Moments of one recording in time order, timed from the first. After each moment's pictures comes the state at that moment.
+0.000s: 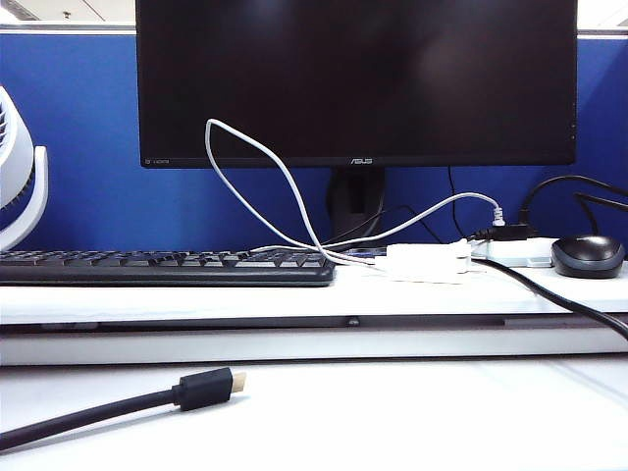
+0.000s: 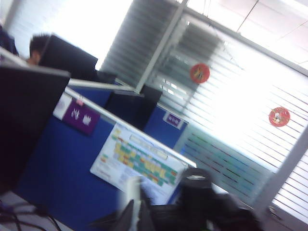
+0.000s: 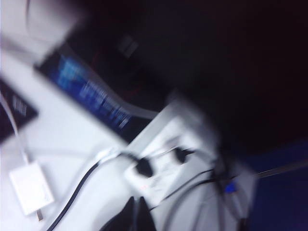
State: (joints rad) left arm -0.30 1.38 1.91 -0.08 0.93 -0.79; right arm 0.46 1.20 1.66 -0.92 0.20 -0.44
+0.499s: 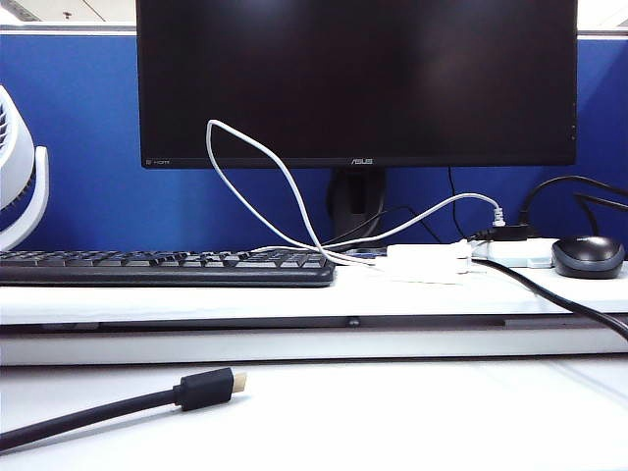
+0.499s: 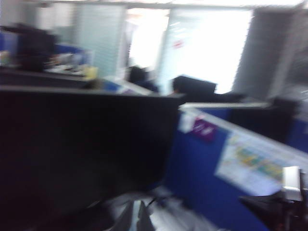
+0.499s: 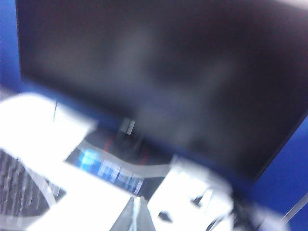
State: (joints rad) left arm -0.30 0.94 1.91 -0.76 0.41 -0.25; right arm 0.46 0.70 1.18 -0.53 0.11 -0.27
